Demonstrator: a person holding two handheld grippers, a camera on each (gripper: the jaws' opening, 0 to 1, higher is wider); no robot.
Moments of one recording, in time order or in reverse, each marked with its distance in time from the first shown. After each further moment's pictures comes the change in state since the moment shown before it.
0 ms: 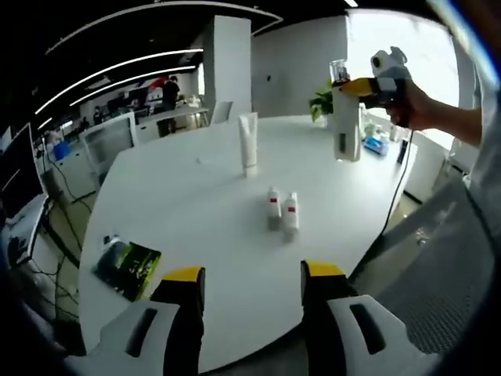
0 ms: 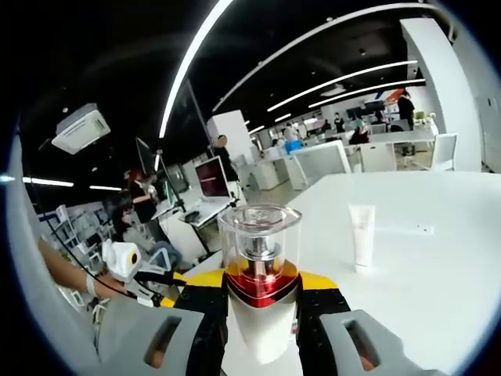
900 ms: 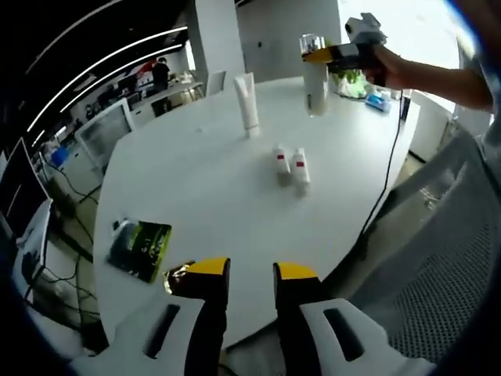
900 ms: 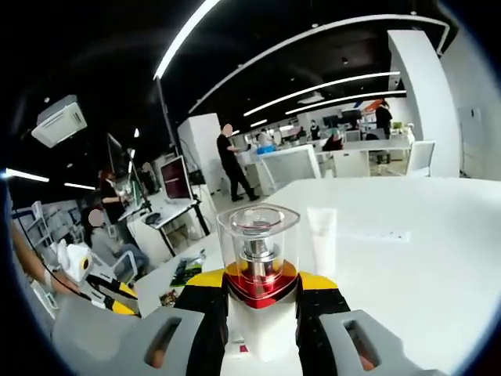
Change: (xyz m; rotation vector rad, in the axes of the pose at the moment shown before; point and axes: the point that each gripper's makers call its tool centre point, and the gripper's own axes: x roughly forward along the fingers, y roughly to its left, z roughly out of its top) left arm -0.003 0.012 -0.039 0.100 0.195 0.032; right arm 0.040 -0.080 0.000 -0.040 -0.041 -0.173
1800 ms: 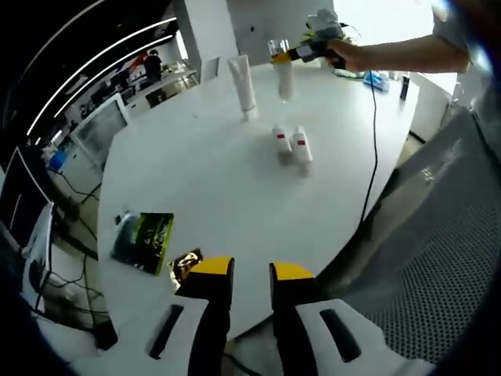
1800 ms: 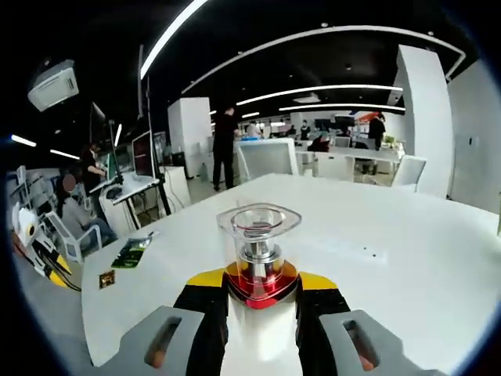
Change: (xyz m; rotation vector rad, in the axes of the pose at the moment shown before) left arm 0.002 0.006 -0.015 0.050 0.085 0.013; right arm 0.070 -0.099 -0.014 -0.153 0.046 -0.096
